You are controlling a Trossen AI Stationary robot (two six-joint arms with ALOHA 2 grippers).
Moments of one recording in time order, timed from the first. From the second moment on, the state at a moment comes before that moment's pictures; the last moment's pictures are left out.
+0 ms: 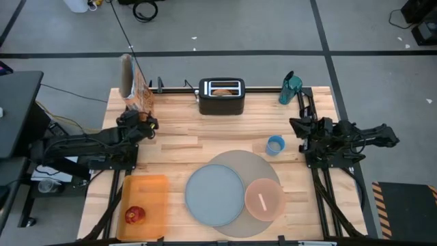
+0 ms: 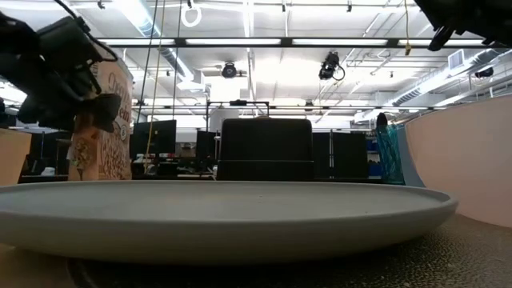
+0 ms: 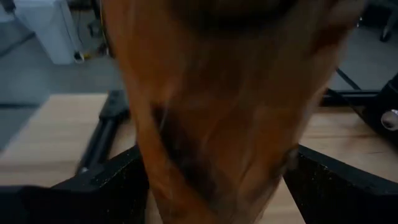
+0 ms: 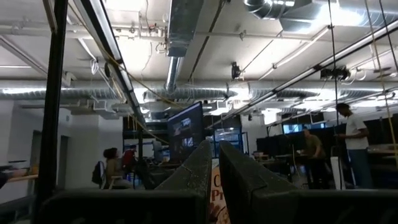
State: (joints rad) left arm 0.25 0.56 0.21 -0.51 -1.10 -0.88; right arm 0.10 0.14 0.06 0.67 0.26 -0.13
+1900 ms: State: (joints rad) left arm 0.02 0.59 0.60 -0.60 -0.42 -0.48; right arm 0.20 0.55 0.30 0.18 0.38 0.16
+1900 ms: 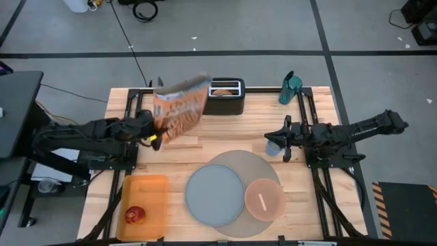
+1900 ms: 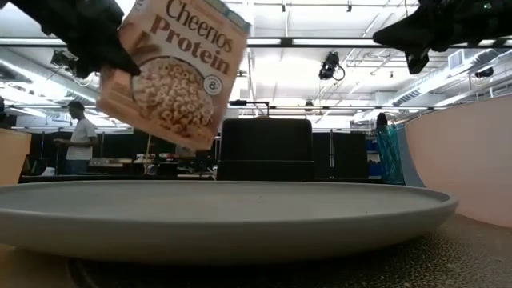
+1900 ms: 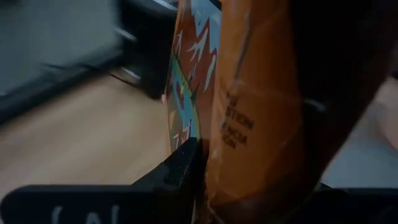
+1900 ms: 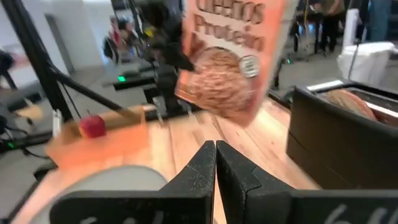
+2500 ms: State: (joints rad) left arm -0.16 1.17 1.22 -1.01 -0.15 -0.35; right arm 0.46 0.64 0.51 -0.17 0.57 0.31
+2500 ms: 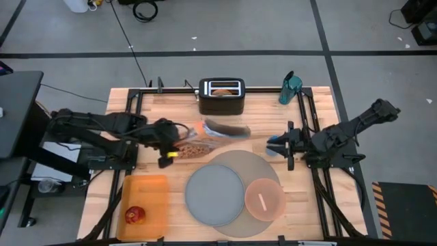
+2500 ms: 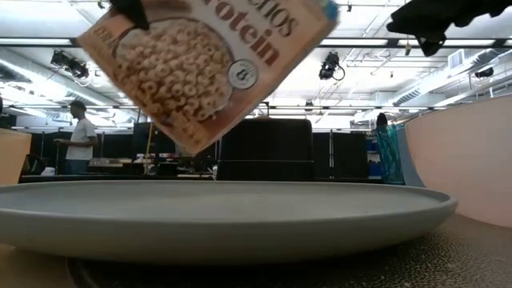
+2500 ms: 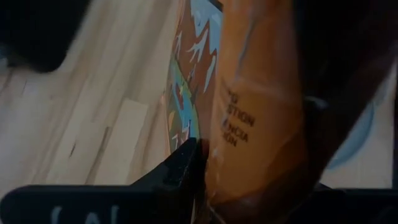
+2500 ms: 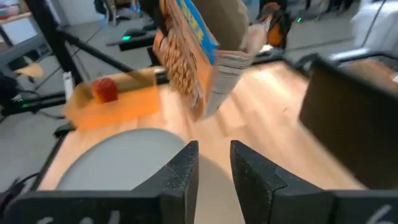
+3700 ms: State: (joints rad) left arm -0.18 1.80 1.95 -1.44 -0.08 0.08; right arm 0.80 1.03 0.51 0.60 0.82 -0.20
